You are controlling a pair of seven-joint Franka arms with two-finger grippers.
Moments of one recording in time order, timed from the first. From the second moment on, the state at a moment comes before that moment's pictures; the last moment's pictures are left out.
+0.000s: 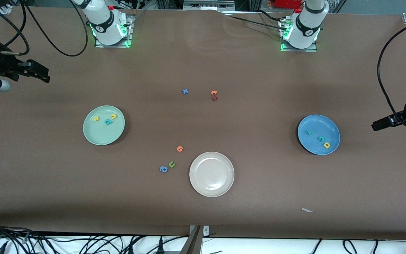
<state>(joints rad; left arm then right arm) 0.23 0.30 -0.19 -1.36 0.11 1.59 -0.27 0.01 -0.01 0.03 -1.63 -0.04 1.52 0.08</state>
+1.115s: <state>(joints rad) 0.02 0.26 0.07 -1.36 0.02 1.59 -0.17 0.01 -0.01 0.03 -1.63 -0.04 1.52 0.08</state>
